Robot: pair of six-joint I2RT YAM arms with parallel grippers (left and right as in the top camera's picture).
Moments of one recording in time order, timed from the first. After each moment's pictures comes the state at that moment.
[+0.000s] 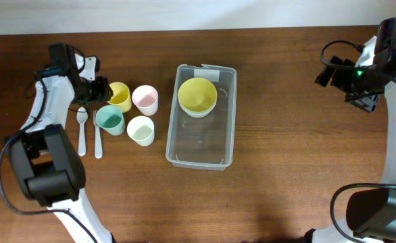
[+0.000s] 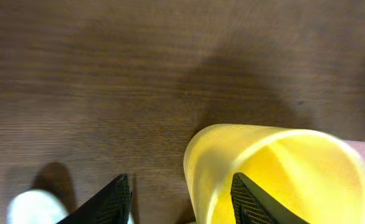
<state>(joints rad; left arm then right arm) 0.19 2.12 1.65 -0.76 0.25 0.10 -0.25 1.74 1.86 -1.35 -0.20 0.28</state>
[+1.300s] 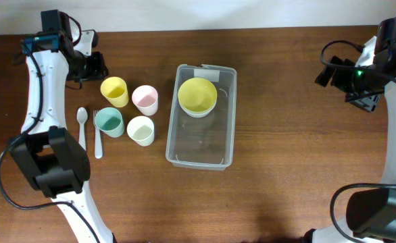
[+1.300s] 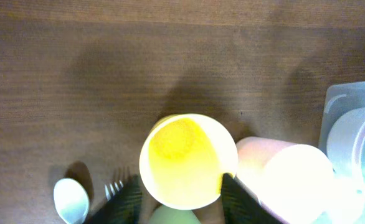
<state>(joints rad) 0.16 2.18 2.10 -1.15 0.24 0.12 -0.25 1.74 1.86 -1.35 -0.20 0.28</state>
